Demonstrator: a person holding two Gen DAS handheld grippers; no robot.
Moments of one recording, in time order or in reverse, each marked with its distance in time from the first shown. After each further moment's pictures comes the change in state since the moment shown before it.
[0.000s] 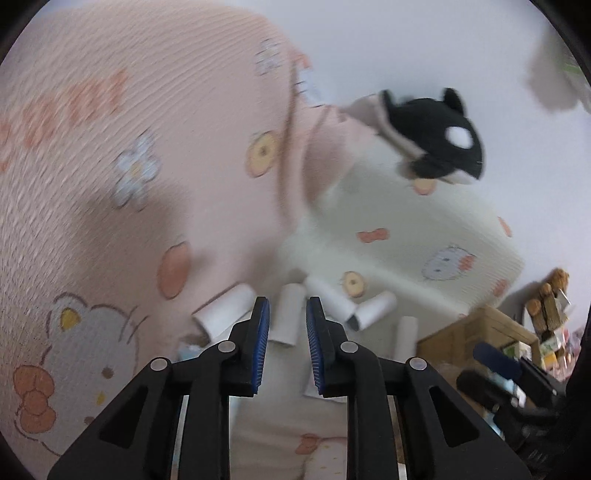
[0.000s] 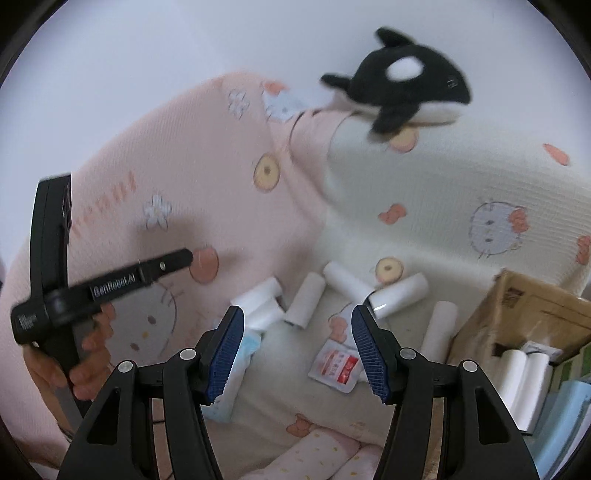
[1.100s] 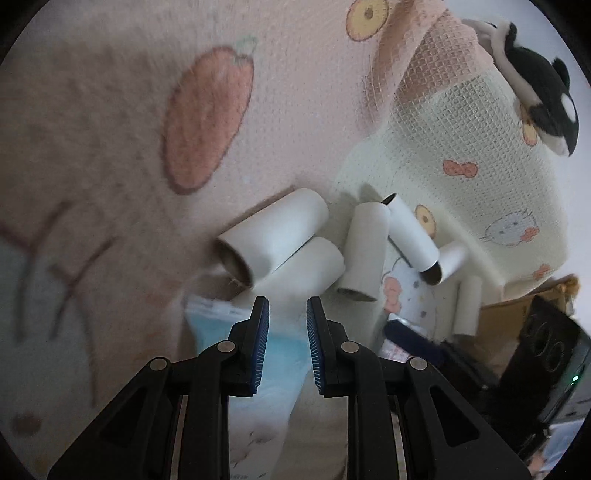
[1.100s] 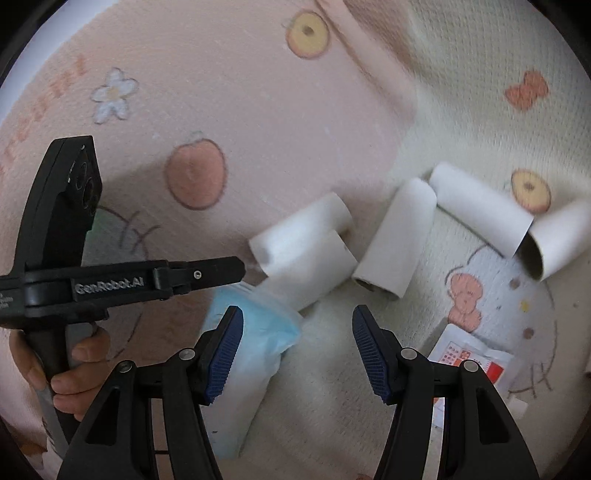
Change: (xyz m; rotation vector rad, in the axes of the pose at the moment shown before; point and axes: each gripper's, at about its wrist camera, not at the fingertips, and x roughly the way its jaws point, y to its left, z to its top) left arm 0.137 0.091 -0.049 -0.143 0.304 -0.056; right arm 0.213 0.018 -0.061 0.027 0.194 0.267
